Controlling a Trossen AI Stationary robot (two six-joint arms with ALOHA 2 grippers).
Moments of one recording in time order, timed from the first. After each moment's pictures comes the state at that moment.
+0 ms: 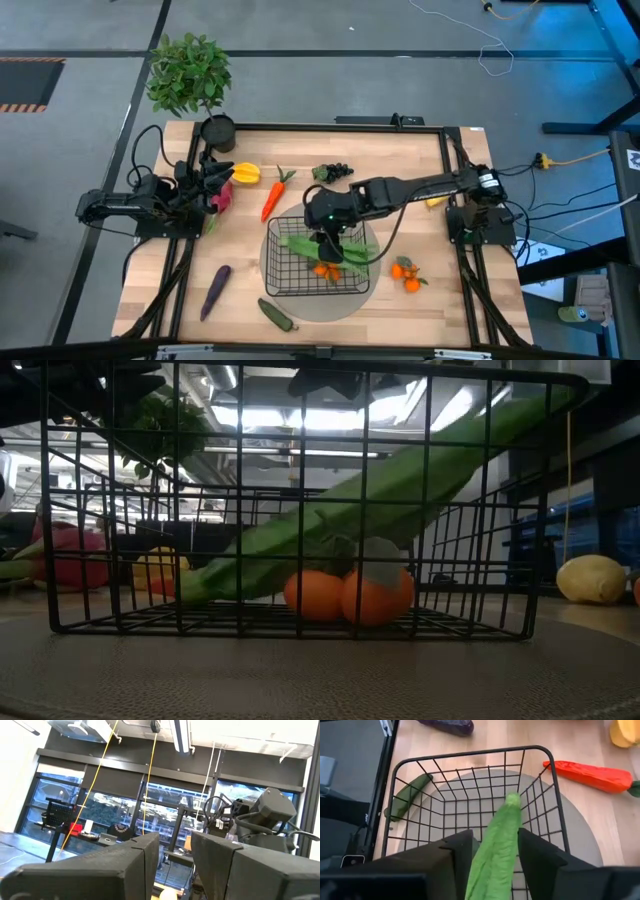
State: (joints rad) left arm 0.02 0.01 0.01 0.61 -0.35 -0.10; right arm 0.17 1.89 1.81 -0.80 -0.05 0.21
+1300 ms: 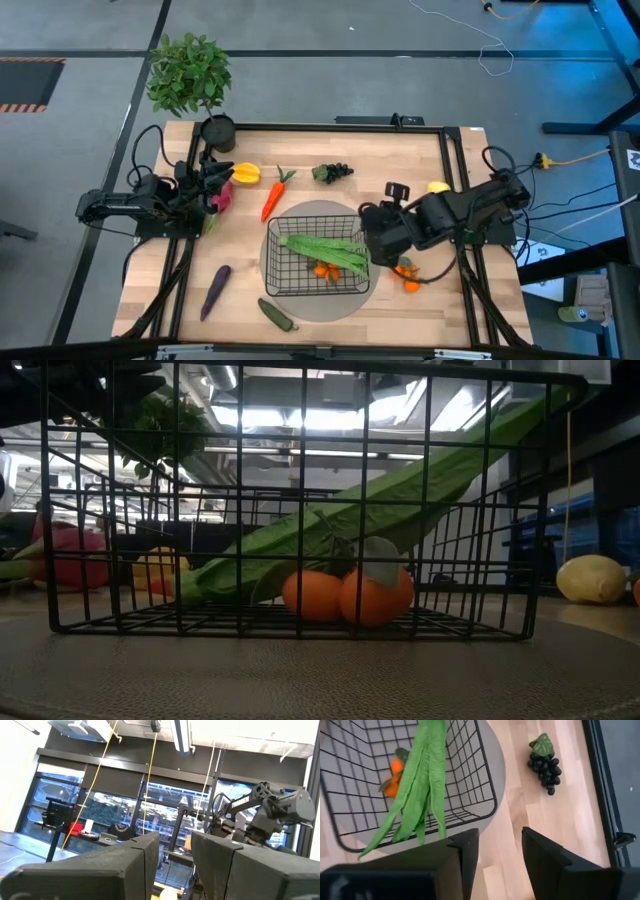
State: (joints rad) left arm 0.02 0.01 0.01 0.61 -0.35 -0.10; right arm 0.44 1.75 1.97 -1.57 0.45 0.55
